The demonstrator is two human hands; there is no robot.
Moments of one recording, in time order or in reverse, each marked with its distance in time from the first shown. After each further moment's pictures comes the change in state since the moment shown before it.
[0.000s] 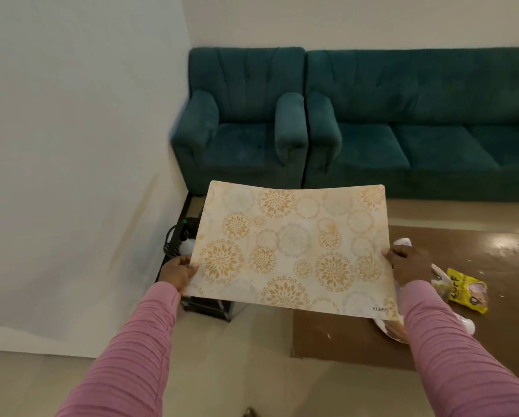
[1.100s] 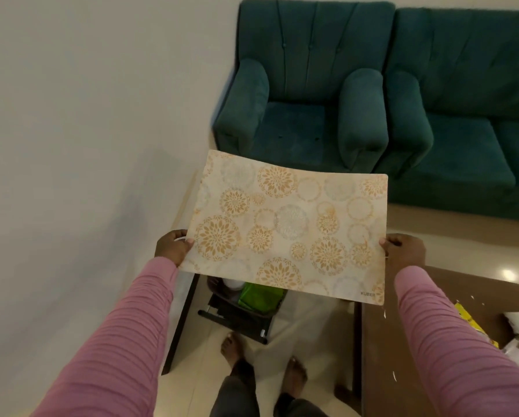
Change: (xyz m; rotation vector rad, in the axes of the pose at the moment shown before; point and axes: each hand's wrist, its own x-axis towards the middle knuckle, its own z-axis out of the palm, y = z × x) left_hand 0.288 0.113 -0.142 -0.040 0.183 -0.067; right_hand 0.130 -0.219 0.279 -0.017 -0.152 0.056
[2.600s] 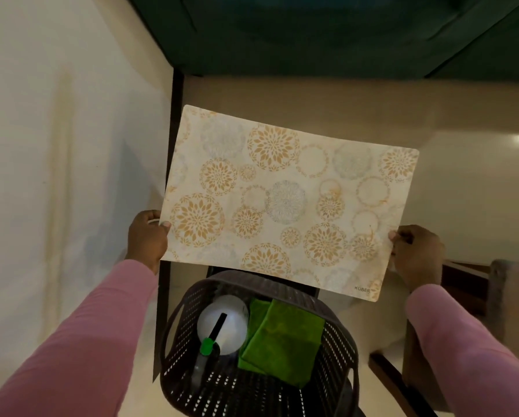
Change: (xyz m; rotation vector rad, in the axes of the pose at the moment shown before) left_hand 0.380 -0.129 0.192 0.297 0.018 -0.231; right_hand 0.224 0.131 0.328 -0.343 -0.028 0.227
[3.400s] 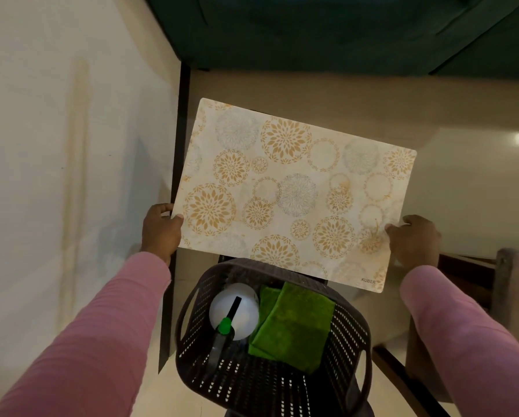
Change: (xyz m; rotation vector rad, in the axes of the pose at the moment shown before) left_hand -0.010 -0.009 -0.006 -0.016 -0.061 0.041; right_hand -0.019 -0.027 0.006 -0.055 -0.036 0.156
